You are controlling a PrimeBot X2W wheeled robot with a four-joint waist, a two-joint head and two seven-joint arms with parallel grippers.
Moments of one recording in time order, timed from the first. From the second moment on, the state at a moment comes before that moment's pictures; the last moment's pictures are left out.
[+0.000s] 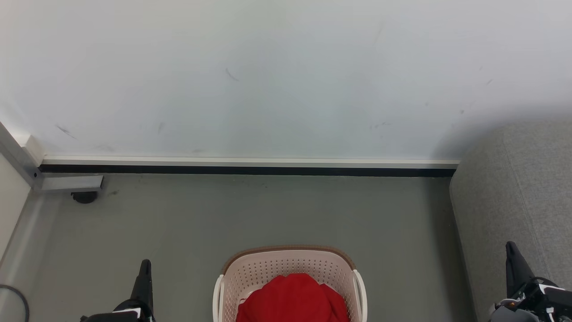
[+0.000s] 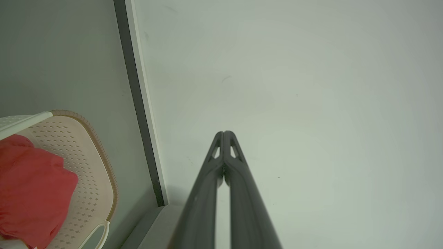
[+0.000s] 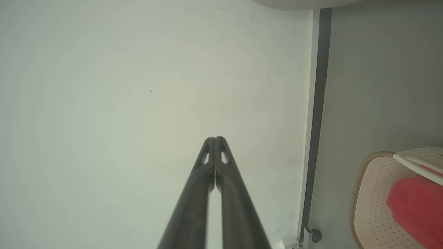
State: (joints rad) left arm -0.23 0.05 -0.06 0.36 -1.64 -0.13 -0.02; right arm -0.19 -0.05 -0.31 0.33 1.57 0.13 0.25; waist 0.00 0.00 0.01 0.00
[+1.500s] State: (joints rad) left arm -0.14 0.05 -0.08 0.32 -1.49 -0.13 -0.07; right arm -0.11 -0.05 -0.19 0.35 1.46 0.13 0.14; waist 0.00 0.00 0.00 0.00
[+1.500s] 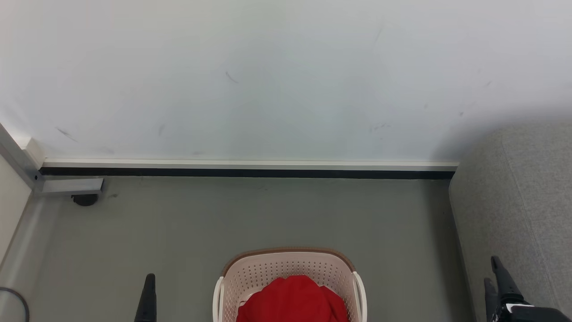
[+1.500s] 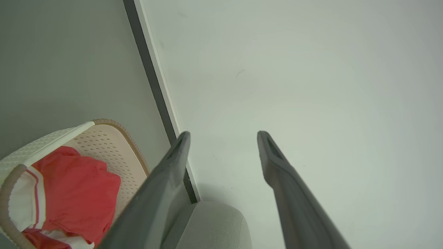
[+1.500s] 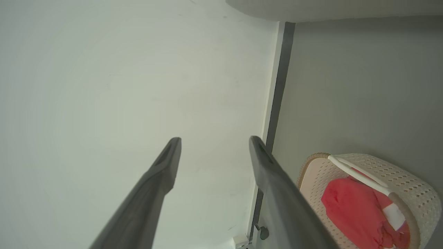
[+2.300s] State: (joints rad) left arm -0.08 0.05 -0.13 0.18 -0.90 -0.05 -0.13; right arm -0.06 -0.07 -0.02 0.23 0.85 0.13 0.01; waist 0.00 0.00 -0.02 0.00
